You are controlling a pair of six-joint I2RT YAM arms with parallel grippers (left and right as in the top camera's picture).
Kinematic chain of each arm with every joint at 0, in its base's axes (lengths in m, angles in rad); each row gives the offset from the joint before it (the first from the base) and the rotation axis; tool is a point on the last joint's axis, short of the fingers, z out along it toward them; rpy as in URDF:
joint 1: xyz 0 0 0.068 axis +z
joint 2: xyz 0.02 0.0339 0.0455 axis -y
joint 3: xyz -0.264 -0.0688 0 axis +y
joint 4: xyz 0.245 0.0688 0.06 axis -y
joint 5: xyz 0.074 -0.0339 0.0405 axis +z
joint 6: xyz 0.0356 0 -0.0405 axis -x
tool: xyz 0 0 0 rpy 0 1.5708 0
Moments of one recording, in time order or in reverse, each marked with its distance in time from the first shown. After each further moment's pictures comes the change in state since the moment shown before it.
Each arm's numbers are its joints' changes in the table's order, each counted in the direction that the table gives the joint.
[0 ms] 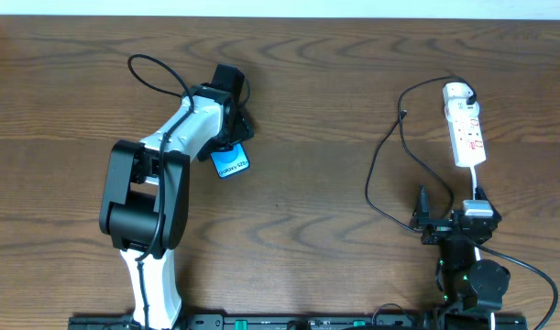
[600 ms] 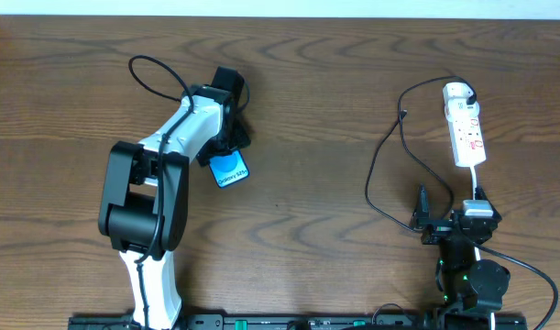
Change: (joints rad) left arm 0.000 0.013 -0.003 -0.095 -0.022 0.000; right arm 0.000 0.000 0.000 0.000 0.000 0.000
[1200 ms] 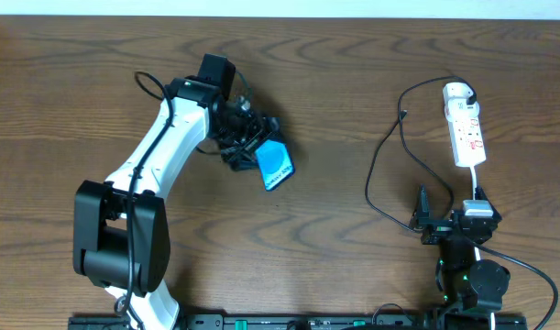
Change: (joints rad) left arm 0.000 0.215 0.001 -0.111 -0.758 0.000; right arm 0.000 0.000 0.000 0.000 0.000 0.000
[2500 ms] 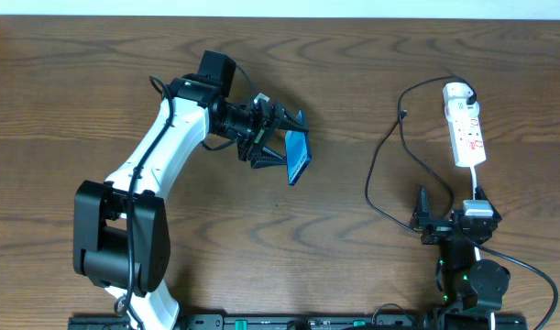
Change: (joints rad) left arm 0.000 0.000 0.000 0.071 -0.417 0.079; right arm 0.000 0.000 0.000 0.000 0.000 0.000
